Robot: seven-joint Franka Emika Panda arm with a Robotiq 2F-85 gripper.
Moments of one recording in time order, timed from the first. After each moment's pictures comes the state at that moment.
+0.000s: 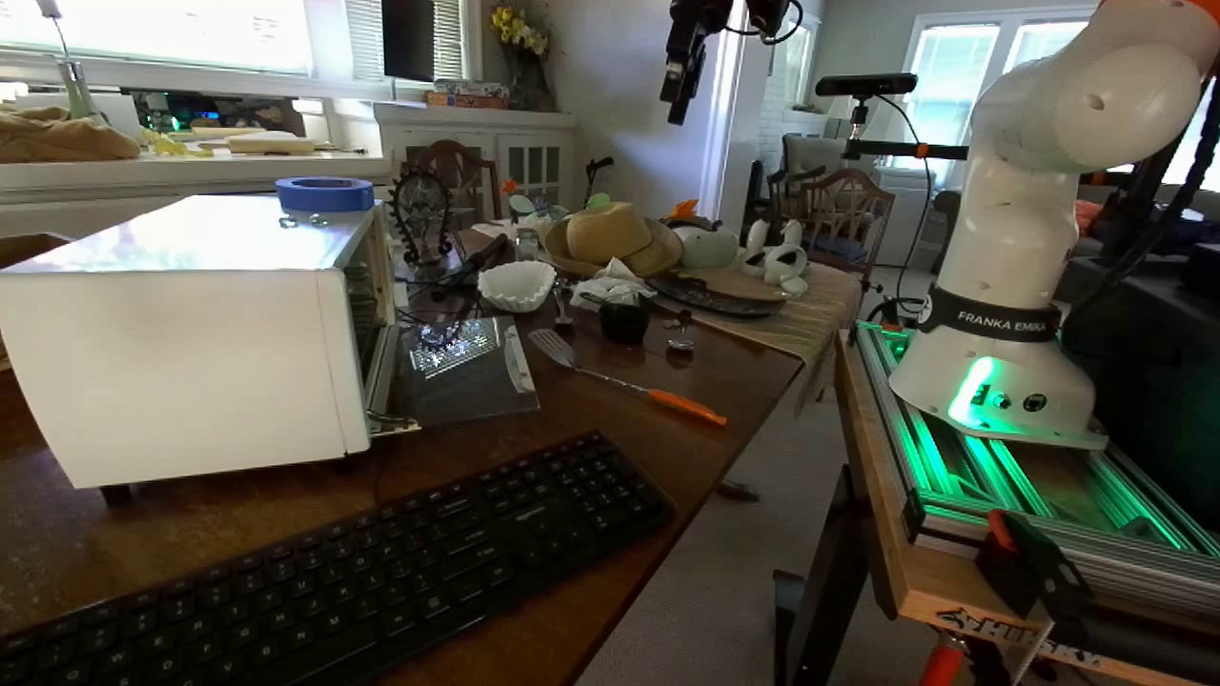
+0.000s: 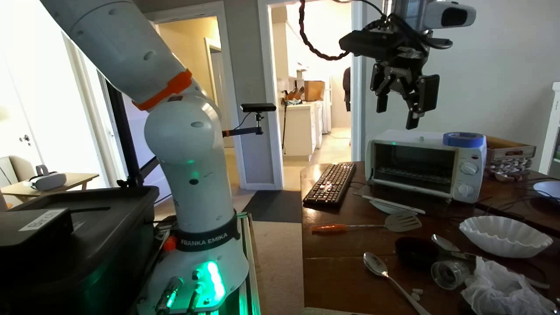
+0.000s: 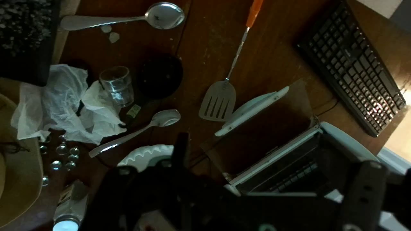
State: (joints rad) arm 0.02 -0.54 -0.24 -2.52 0.20 2.07 -0.34
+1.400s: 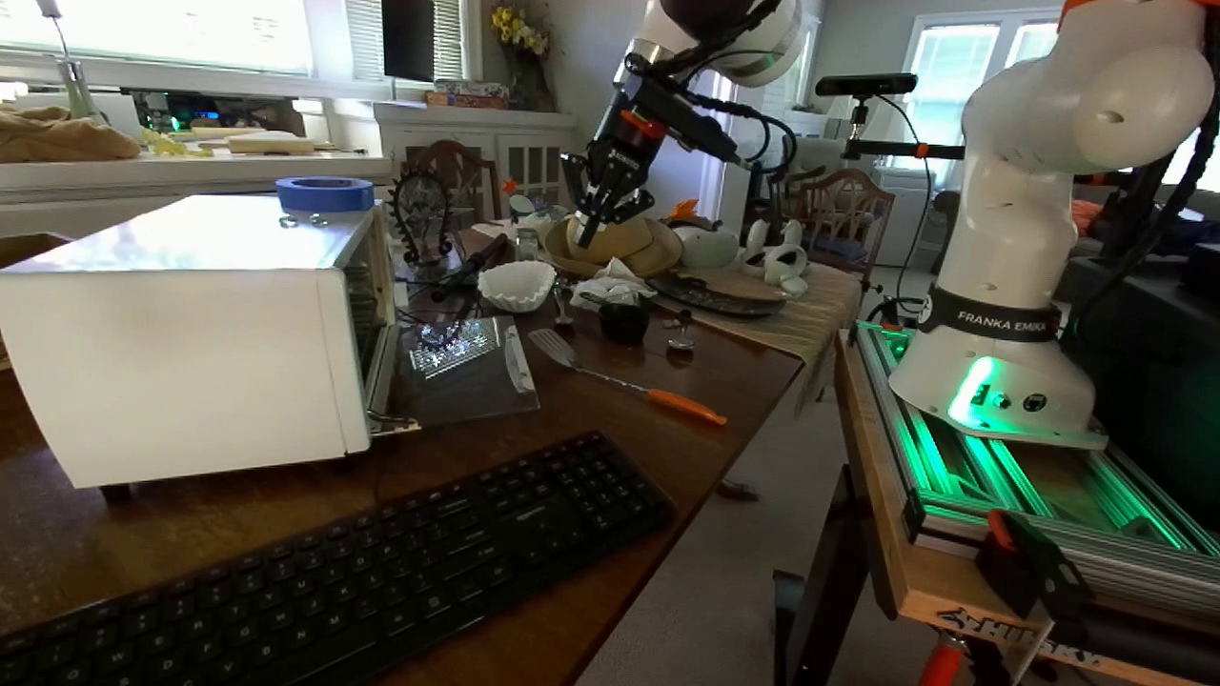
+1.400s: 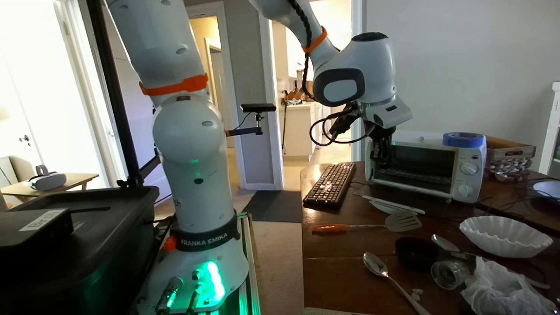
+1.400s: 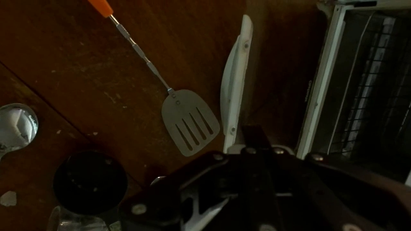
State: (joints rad) arm 0.13 -0.18 0.07 -2.70 0.66 2.84 0.42
